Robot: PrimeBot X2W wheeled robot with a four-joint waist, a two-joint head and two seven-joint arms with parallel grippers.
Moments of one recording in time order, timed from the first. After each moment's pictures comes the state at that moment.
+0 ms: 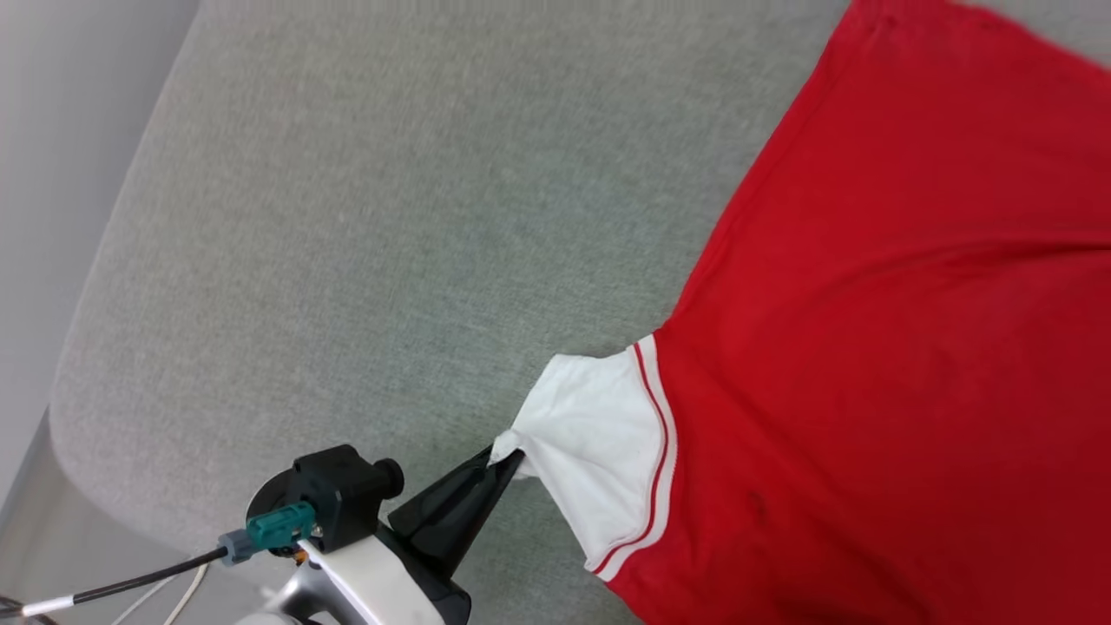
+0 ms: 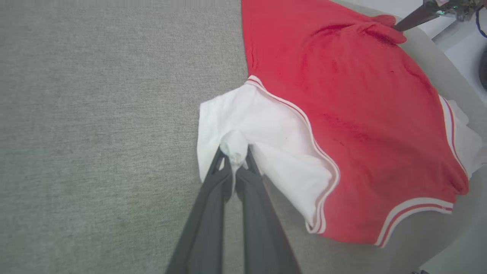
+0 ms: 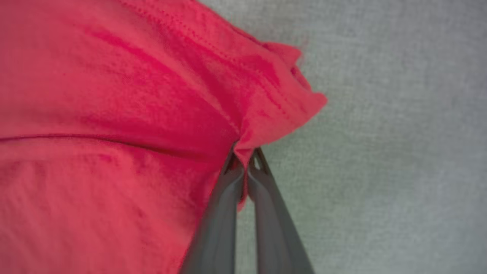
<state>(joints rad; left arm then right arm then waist) -0.19 0.63 -0.69 -0.32 -0.76 0.02 0.02 -0.63 -0.61 -0.29 0.14 0.35 0.13 1.42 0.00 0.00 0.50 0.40</state>
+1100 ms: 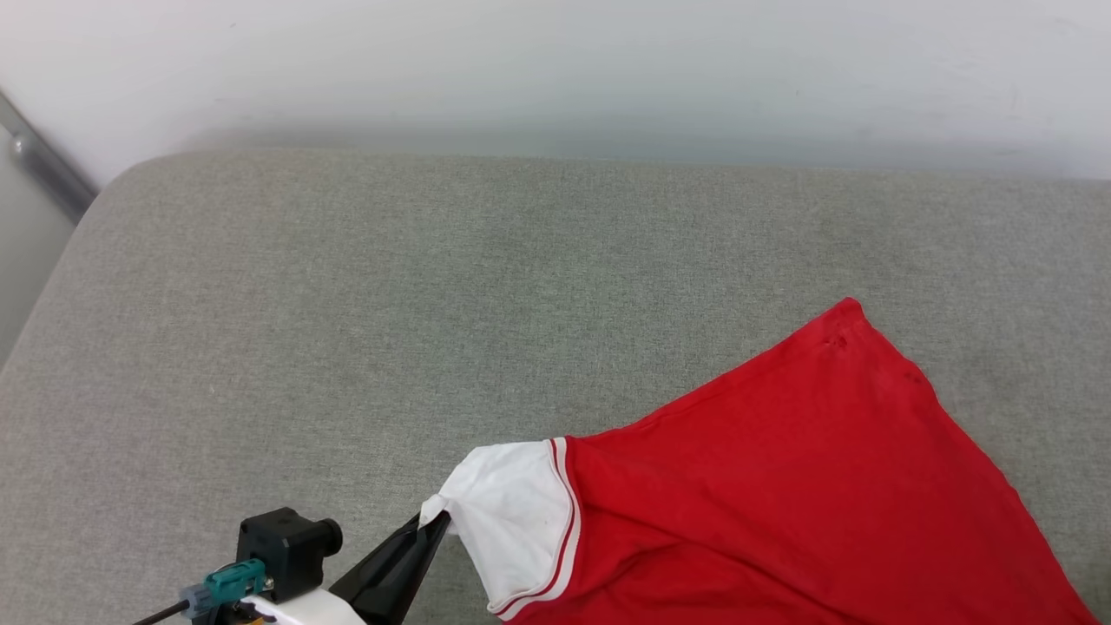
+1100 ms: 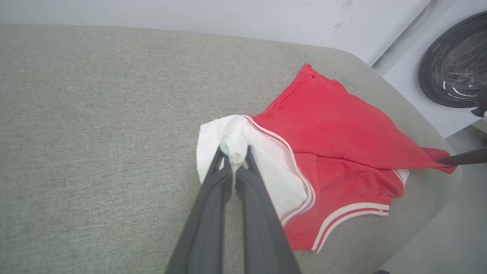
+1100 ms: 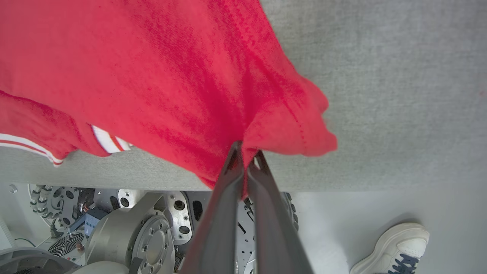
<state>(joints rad) -0.03 0.67 -0.65 -0.26 -0.84 0.12 -0.02 0.21 -0.34 -0.34 -0.15 0.52 0.13 1.22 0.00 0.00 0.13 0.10</state>
